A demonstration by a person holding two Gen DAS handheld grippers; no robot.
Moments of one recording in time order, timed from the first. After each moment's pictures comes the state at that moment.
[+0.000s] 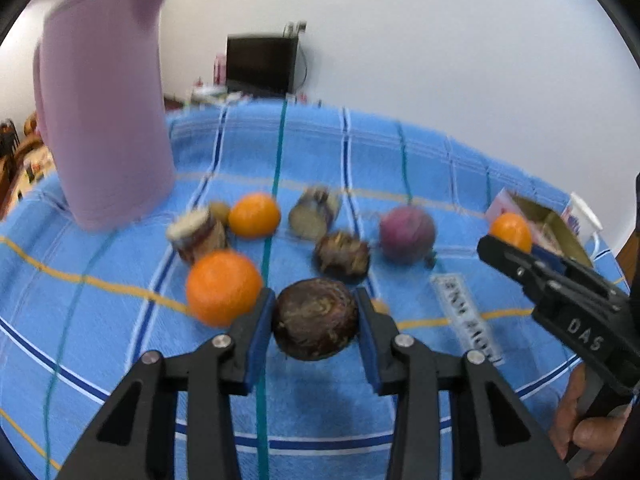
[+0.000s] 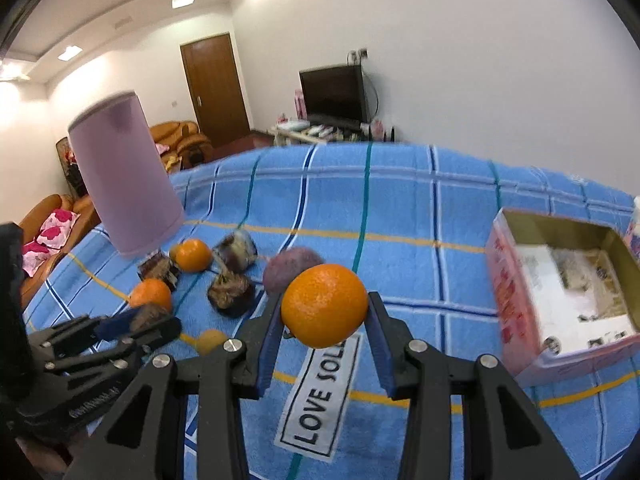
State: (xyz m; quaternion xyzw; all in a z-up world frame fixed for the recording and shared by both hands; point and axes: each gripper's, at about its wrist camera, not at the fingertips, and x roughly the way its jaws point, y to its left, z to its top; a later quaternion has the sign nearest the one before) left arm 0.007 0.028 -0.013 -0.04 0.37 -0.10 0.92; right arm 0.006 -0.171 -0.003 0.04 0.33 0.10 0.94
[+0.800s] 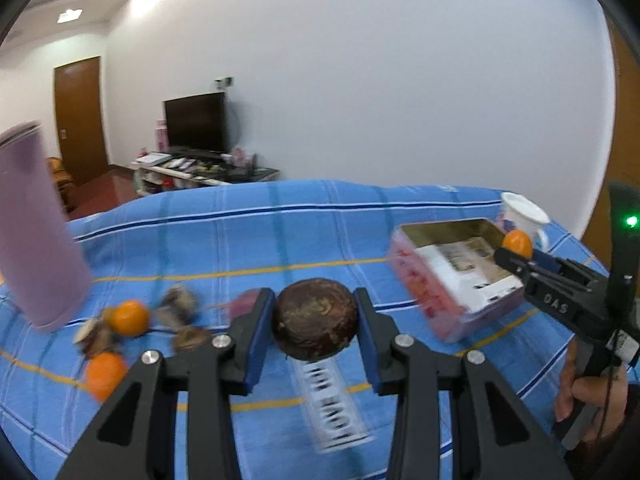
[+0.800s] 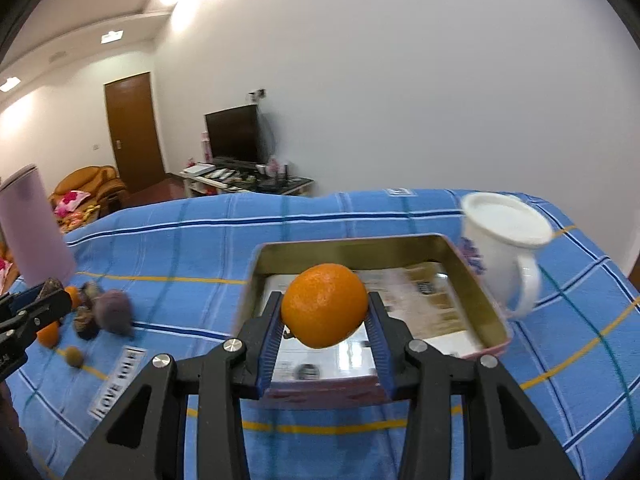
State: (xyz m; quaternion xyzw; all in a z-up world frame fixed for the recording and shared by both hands) left arm 0.001 -0.090 0.029 0.02 0.29 -0.19 0.94; right arm -0.019 -0.338 0.008 0.06 0.29 -0.07 0.95
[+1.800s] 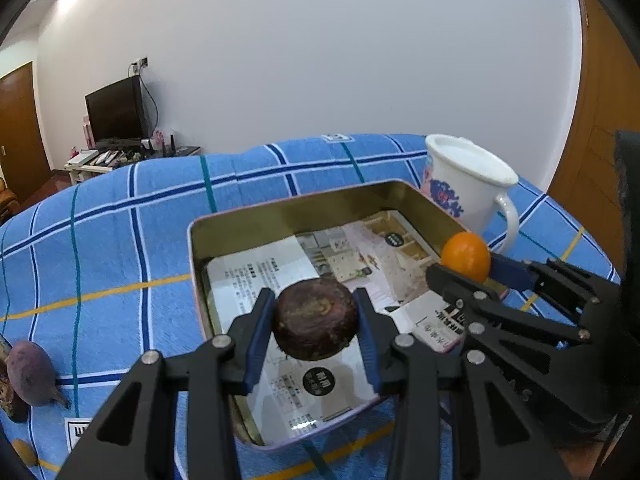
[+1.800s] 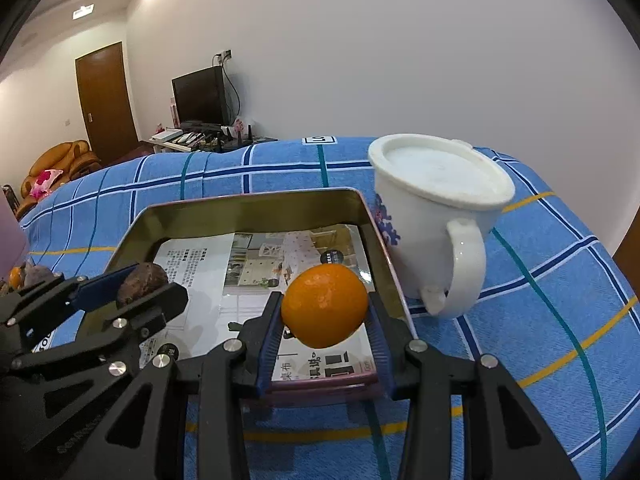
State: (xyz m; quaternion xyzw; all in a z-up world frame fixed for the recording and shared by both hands) left arm 0.041 -0.279 -0.016 0.07 0.34 -0.28 0.90; right arm 0.000 -0.418 -0.027 0.05 0.36 -0.10 0.92
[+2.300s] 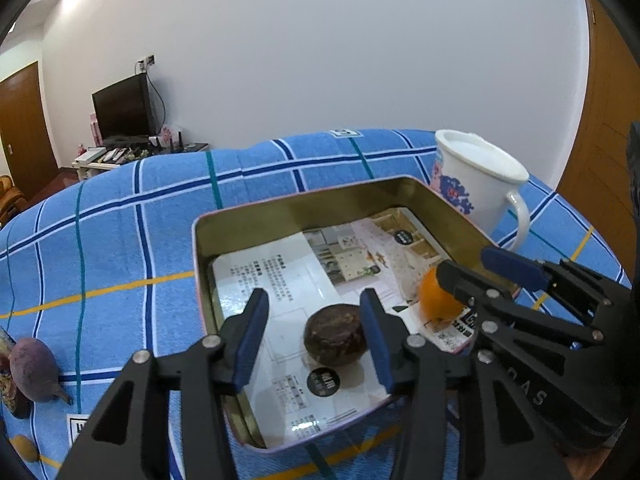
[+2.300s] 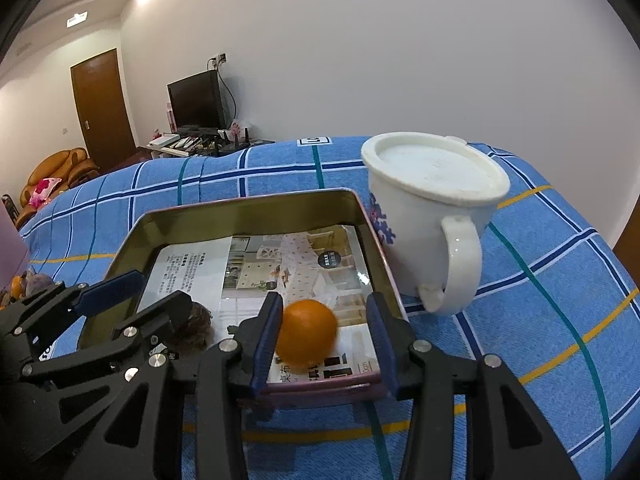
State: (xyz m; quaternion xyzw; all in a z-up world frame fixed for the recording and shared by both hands) left arm 0.046 -0.284 -0.020 0.07 0.35 -0.26 0.90; right arm -0.002 -0.420 -0.026 0.07 0.36 -0.11 0.92
